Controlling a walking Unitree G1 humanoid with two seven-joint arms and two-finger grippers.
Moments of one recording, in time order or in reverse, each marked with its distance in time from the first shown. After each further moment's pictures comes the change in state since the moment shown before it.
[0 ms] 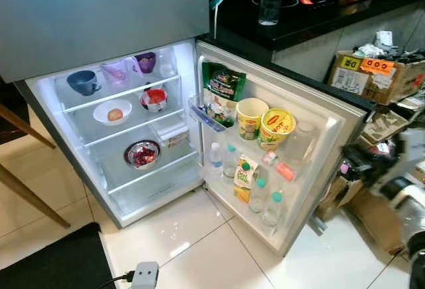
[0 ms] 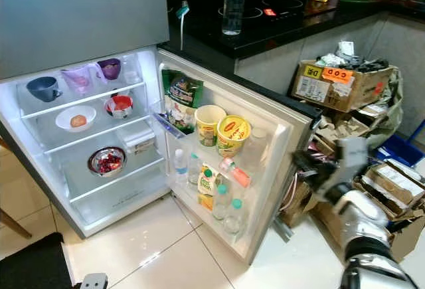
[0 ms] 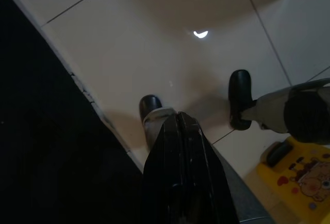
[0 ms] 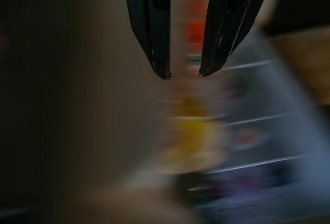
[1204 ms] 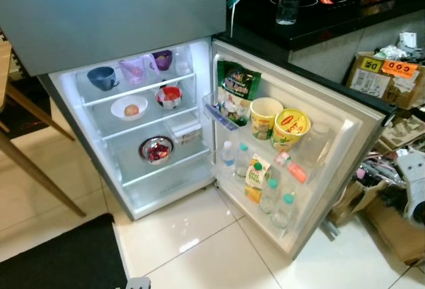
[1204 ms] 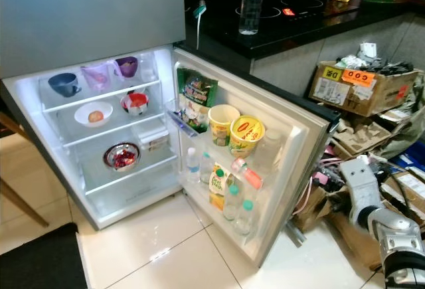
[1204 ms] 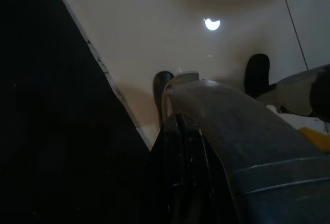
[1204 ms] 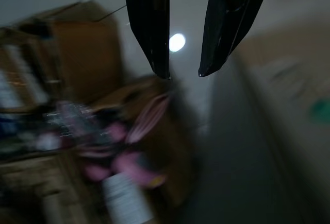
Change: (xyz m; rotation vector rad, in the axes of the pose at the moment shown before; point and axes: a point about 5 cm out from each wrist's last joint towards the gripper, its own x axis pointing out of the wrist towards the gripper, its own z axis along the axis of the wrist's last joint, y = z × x) left arm -0.014 0.019 -0.030 0.004 0.038 0.015; right arm -0.079 -0.071 0.011 -0.283 0.479 -0.739
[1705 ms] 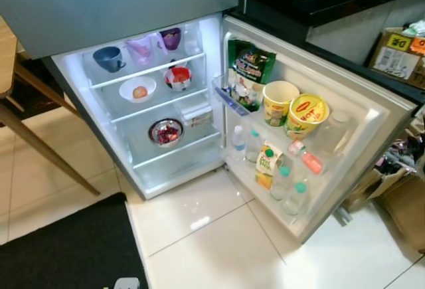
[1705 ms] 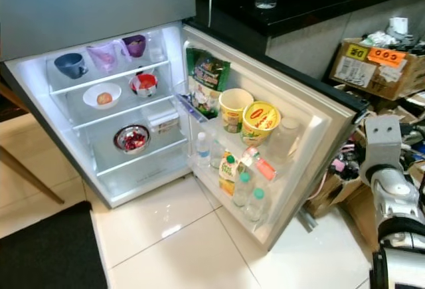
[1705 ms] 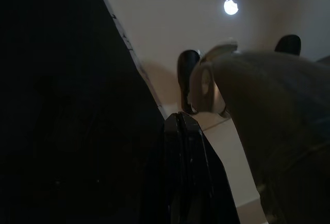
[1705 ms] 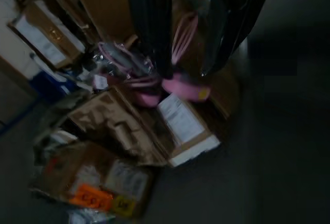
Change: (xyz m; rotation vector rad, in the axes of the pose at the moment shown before) left arm -0.006 0.020 0.012 0.037 -0.037 0.007; right arm 0.009 -0.011 0.068 0.116 -0.296 -0.233
